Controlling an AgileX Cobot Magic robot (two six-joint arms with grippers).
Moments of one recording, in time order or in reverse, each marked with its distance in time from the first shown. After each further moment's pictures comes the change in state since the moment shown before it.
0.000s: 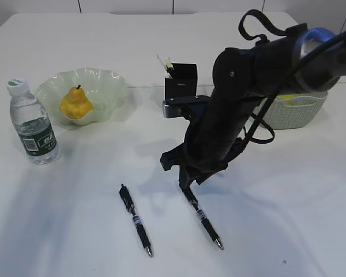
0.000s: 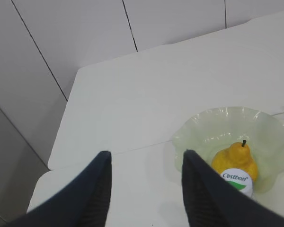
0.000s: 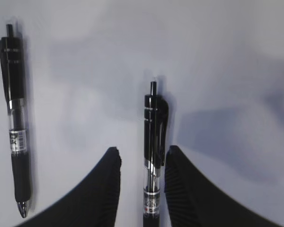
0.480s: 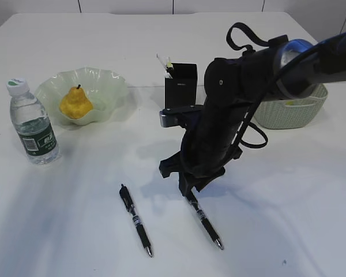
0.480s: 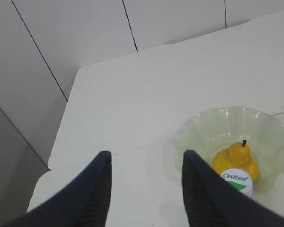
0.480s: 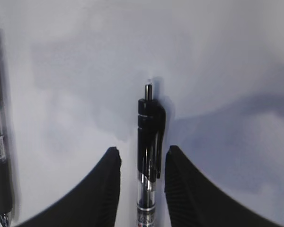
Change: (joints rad) left arm 0.000 0.000 0.000 -0.001 0.000 0.000; right arm 0.000 0.076 -0.055 -0.010 0.044 -0.001
